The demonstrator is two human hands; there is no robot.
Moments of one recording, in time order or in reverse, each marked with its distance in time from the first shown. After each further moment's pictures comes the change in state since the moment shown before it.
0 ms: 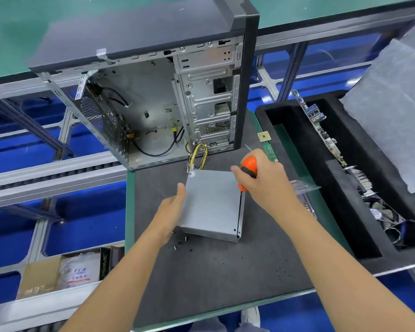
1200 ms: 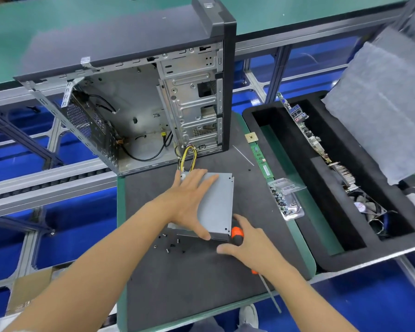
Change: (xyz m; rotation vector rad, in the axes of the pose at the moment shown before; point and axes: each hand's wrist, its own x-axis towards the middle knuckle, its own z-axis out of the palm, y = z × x) left_hand 0.014 0.053 0.025 1.402 -0.253 0.739; right_hand -0.111 0.061 0.050 0.061 -0.531 0.473
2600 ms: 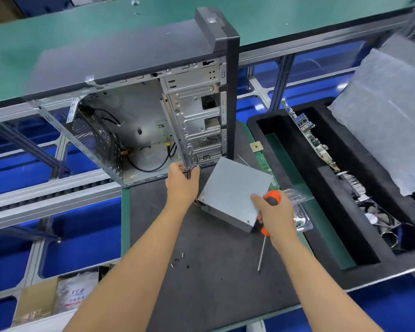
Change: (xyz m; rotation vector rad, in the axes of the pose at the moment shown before) left_hand 0.048 -0.012 -0.009 -0.978 0.696 -0.713; right_hand 0.051 -0.028 -0.057 0.808 0.479 0.065
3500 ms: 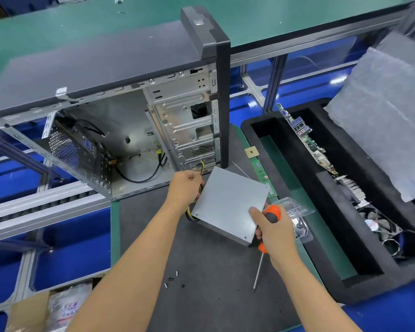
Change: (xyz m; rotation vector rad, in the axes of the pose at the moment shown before) left_hand 0.042 0.012 0.024 -0.013 -0.263 -0.073; right_hand 0.004 0.010 -0.002 0.051 0.000 0.023
